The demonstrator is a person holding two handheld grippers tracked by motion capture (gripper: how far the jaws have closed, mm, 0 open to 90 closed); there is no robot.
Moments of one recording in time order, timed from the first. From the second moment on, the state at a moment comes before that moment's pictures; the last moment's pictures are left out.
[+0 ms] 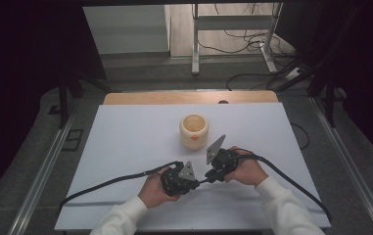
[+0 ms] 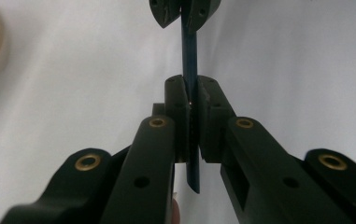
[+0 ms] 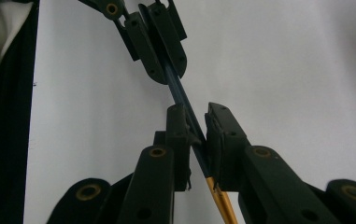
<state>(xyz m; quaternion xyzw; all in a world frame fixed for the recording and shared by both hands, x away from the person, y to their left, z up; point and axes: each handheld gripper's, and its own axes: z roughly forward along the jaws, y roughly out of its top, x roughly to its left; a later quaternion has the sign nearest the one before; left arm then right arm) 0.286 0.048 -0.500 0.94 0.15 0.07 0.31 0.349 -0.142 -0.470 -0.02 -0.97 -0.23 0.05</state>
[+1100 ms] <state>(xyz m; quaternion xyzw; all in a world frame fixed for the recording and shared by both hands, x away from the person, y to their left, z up) 0.286 0.066 -0.487 0.91 0.21 0.10 0.34 0.358 -0.192 -0.445 -0.26 -0.89 -0.38 0.00</state>
